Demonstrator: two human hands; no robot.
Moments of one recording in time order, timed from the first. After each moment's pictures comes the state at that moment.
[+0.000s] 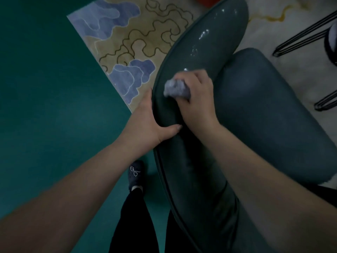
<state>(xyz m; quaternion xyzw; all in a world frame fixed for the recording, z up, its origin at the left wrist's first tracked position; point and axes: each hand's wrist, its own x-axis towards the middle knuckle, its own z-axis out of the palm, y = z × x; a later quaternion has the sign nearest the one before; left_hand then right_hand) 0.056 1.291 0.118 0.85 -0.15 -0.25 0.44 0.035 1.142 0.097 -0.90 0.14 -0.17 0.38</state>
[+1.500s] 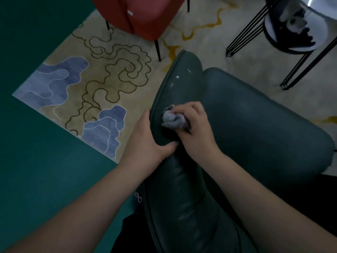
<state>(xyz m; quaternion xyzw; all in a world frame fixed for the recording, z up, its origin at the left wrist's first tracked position) 0.214 1.176 0.103 0.84 -0.28 -0.30 0.35 0.124 1.059 0.077 -0.85 0.25 -0.22 0.42</state>
